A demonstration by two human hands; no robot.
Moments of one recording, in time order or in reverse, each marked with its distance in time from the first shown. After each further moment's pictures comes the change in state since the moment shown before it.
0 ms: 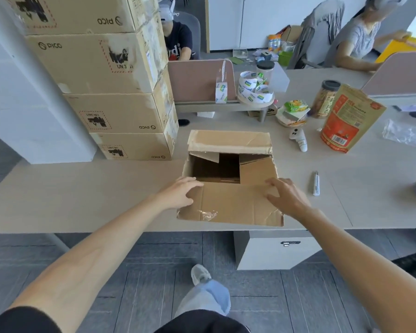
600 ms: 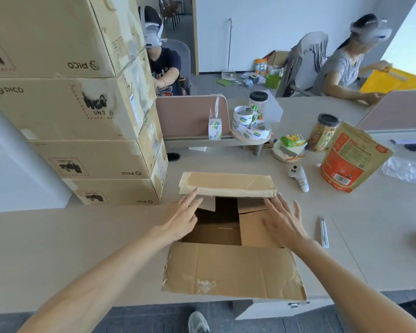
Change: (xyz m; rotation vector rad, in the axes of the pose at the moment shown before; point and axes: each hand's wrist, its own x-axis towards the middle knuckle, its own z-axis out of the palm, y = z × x) left_hand 0.131 -0.031 -0.021 0.036 0.276 0.167; right_hand 0.112 0.010 0.005 -0.244 0.095 -0.049
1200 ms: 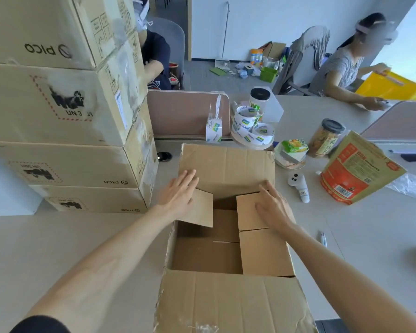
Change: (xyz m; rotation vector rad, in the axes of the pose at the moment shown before) left_hand 0.107 -0.049 -0.014 0.250 -0.026 -0.035; right_hand 0.106 -0.009 -0.004 0.149 -0.023 0.127
